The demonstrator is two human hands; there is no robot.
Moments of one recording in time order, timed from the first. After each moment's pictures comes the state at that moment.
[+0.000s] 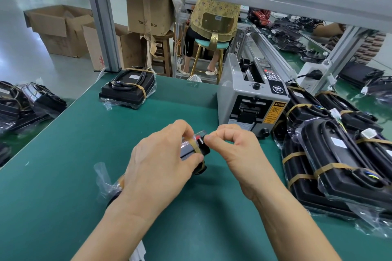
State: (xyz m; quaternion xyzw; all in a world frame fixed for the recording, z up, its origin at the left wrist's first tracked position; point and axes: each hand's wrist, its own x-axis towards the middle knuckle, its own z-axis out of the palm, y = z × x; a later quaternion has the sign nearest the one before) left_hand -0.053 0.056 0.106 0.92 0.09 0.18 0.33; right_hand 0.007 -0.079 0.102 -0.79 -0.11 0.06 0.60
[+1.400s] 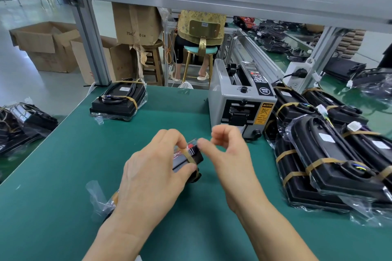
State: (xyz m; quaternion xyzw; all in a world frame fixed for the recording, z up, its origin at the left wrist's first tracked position) left_hand -0.057 0.056 0.101 0.92 0.05 0.21 0.32; right_hand -0.001 -0.069 0.087 -0.74 -0.02 -0.01 0.67
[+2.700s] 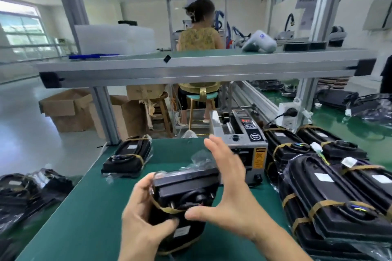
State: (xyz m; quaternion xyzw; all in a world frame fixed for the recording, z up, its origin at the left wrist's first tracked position) left_hand -0.033 0.076 0.078 0.66 -0.05 0.28 0.70; right_hand 0.022 -0.101 0.117 -0.80 -0.35 -0.09 0.47
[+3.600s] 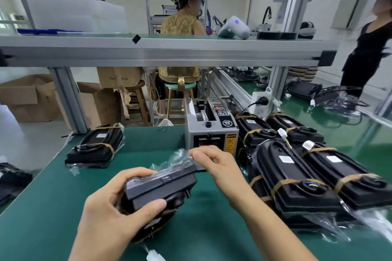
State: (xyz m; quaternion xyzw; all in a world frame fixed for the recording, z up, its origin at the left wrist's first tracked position) left_hand -0.058 0.060 0.115 0.79 -0.06 0.24 0.56; right_hand 0.052 -0.130 0.098 -0.75 -0.18 -0.02 0.63
